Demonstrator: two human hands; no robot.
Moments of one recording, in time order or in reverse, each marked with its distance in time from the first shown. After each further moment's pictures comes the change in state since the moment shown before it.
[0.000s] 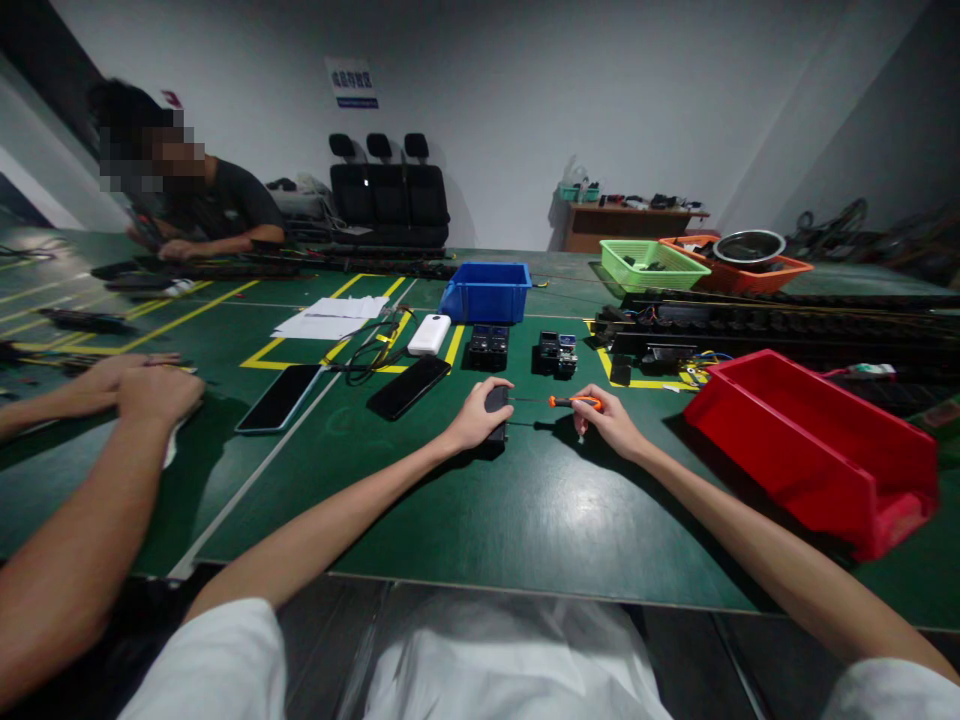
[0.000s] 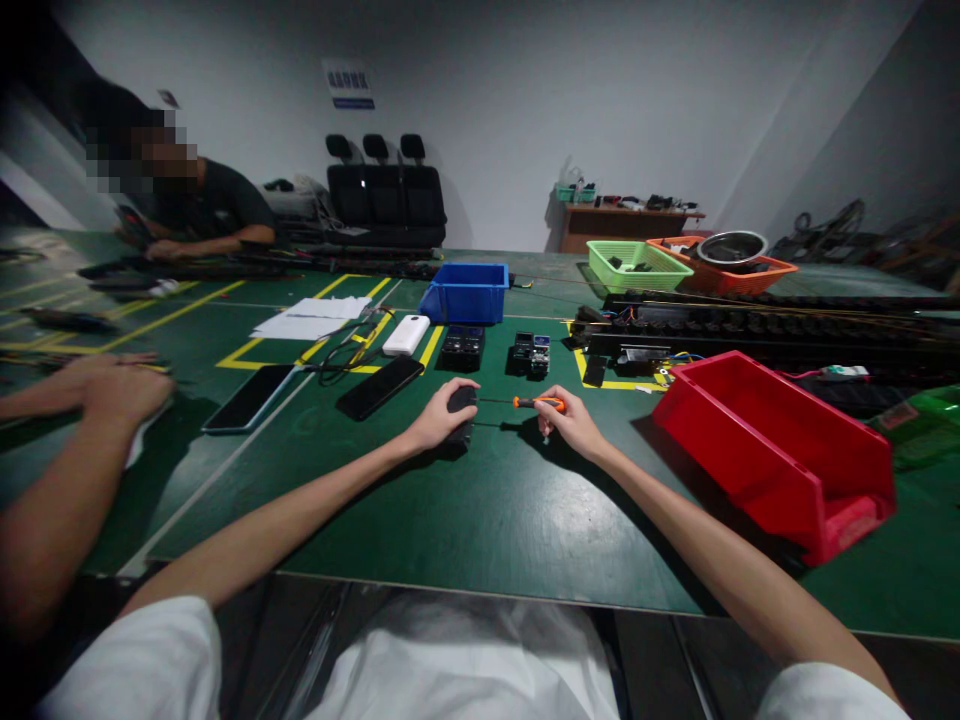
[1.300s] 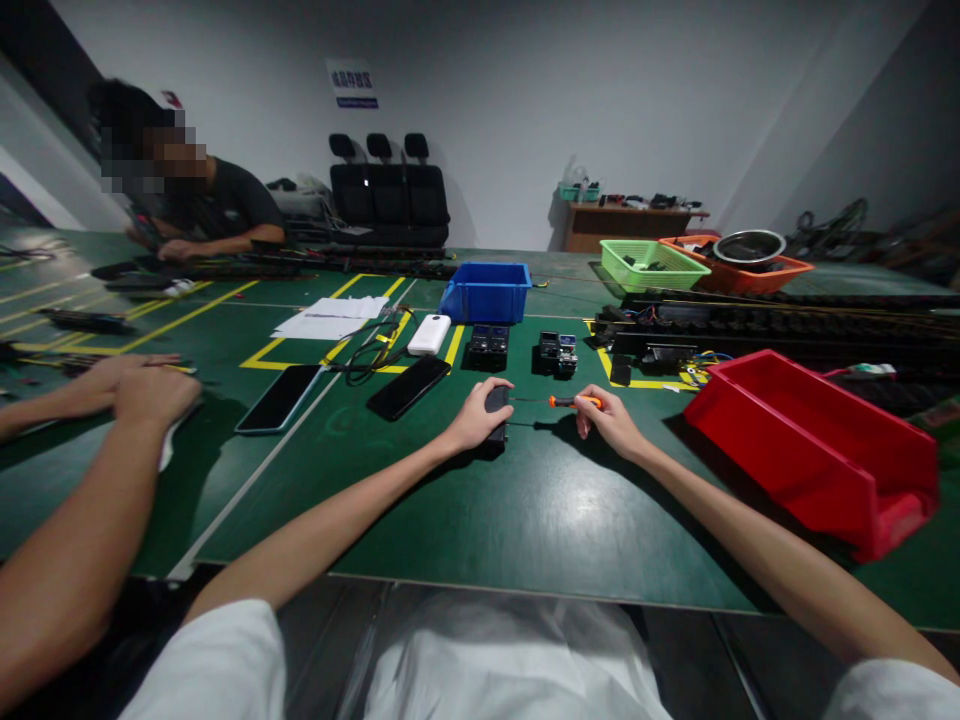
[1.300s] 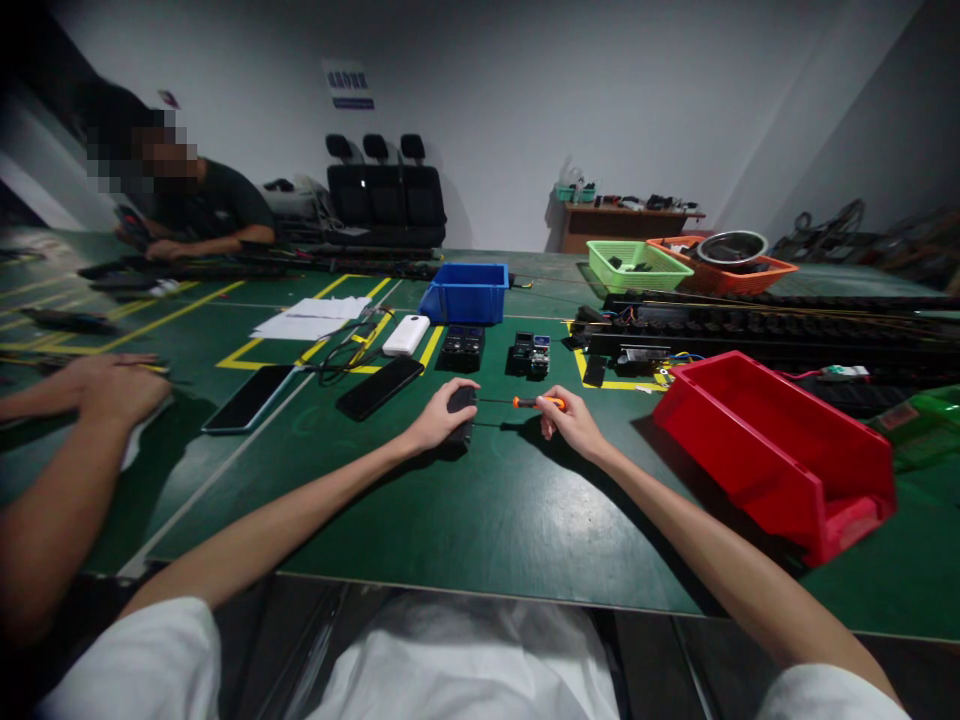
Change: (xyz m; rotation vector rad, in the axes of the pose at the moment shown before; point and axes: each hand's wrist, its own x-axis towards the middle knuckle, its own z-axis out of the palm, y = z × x) left_hand -0.001 0.001 -0.001 -0.007 -0.008 -0.003; right_hand 0.000 0.002 0.000 -0.032 0.014 -0.009
